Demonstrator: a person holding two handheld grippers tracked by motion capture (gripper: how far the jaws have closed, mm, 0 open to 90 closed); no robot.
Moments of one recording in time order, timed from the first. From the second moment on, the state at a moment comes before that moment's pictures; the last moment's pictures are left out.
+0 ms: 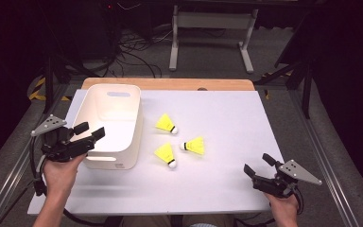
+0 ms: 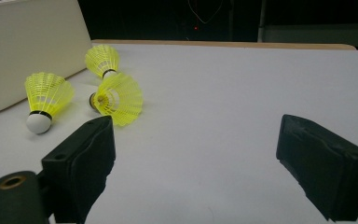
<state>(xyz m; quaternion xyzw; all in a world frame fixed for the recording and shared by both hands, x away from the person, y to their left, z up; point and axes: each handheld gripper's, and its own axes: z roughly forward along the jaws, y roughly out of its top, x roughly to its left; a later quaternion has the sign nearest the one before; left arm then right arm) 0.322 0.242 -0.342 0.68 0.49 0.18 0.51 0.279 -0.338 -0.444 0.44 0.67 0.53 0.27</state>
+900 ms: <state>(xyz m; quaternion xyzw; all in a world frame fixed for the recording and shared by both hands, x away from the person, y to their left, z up) 0.336 0.199 -0.340 0.71 0.46 0.16 0.51 0.279 -0.337 -0.443 0.43 0.67 0.53 0.27</state>
